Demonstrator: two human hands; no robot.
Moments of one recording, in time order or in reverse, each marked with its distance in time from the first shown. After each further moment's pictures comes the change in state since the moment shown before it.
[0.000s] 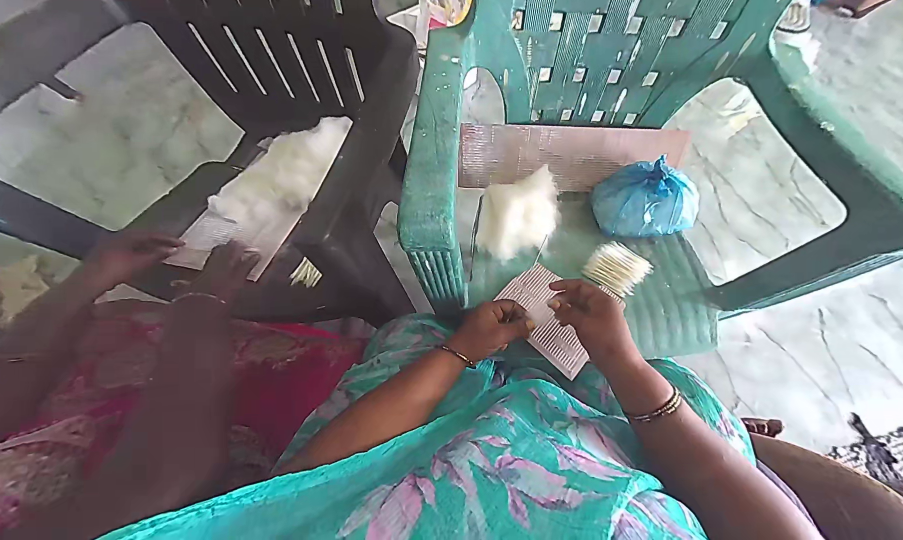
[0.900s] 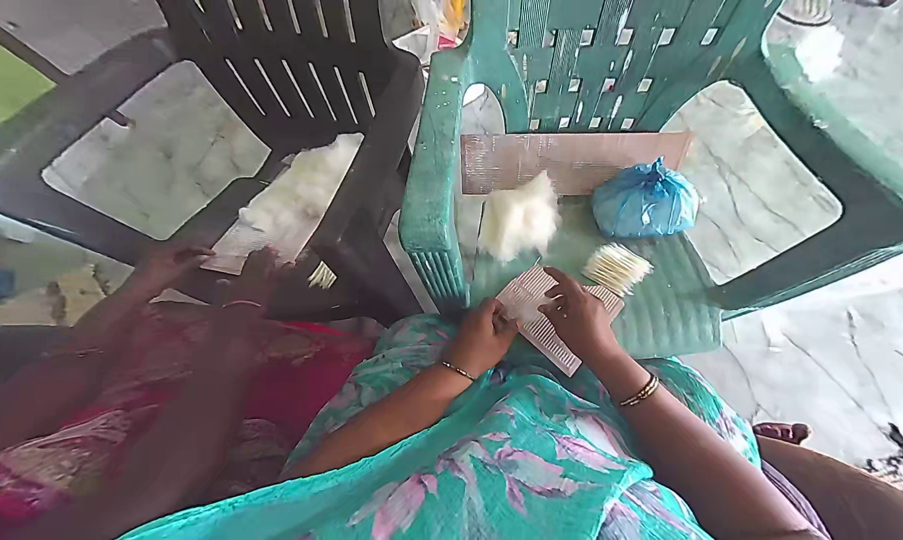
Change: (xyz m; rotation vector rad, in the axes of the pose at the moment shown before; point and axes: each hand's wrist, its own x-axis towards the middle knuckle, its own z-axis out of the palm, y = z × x) left_hand -0.023 0.017 0.016 0.695 0.268 -0.133; right_hand 0.007 0.008 0.004 -0.479 -0.043 -0.208
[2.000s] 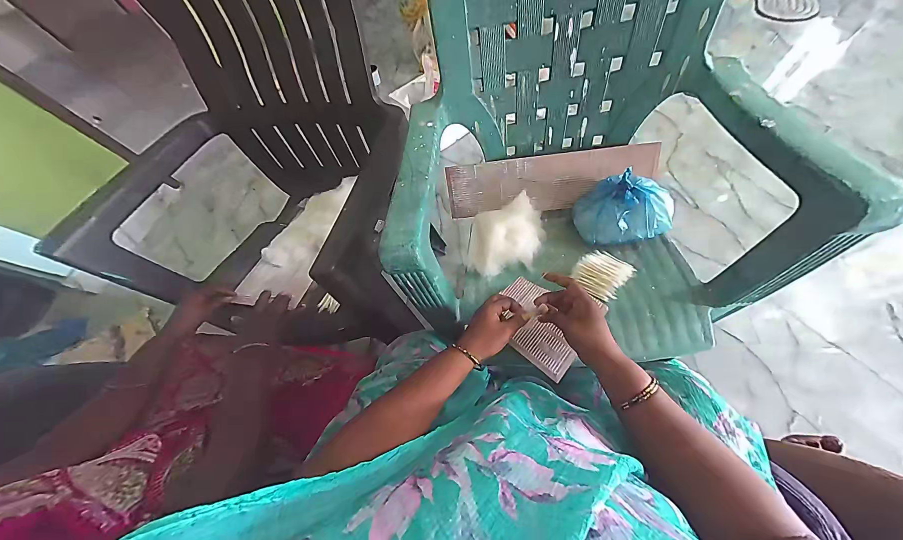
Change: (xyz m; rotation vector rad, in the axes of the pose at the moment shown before) left_hand 0.032 0.032 0.009 -0.197 -0.055 0.087; right_hand -0.004 0.024 -0.012 0.761 0.028 0.034
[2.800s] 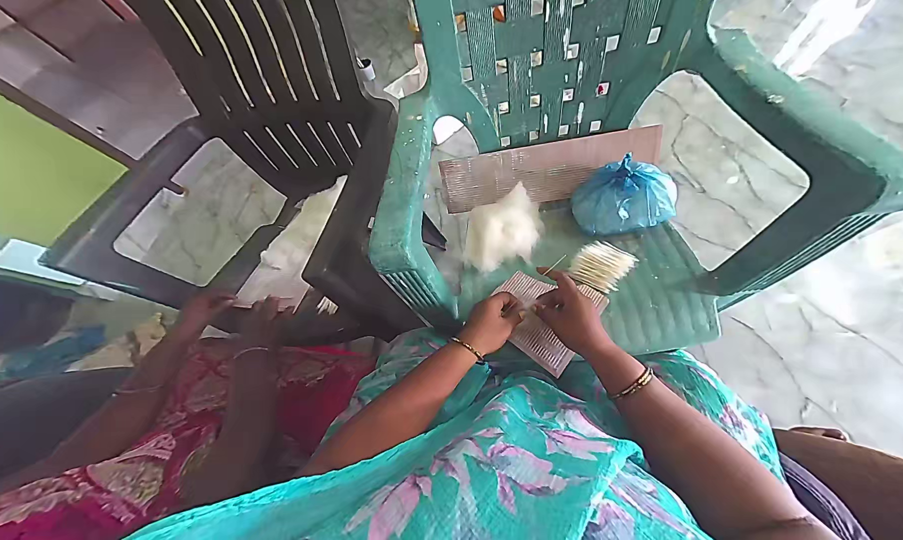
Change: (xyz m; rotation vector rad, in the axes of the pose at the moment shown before) left_hand 0.007 0.008 0.000 0.220 -0.059 -0.104; right_hand 0.004 -0.001 0.000 -0.459 -0.002 0.003
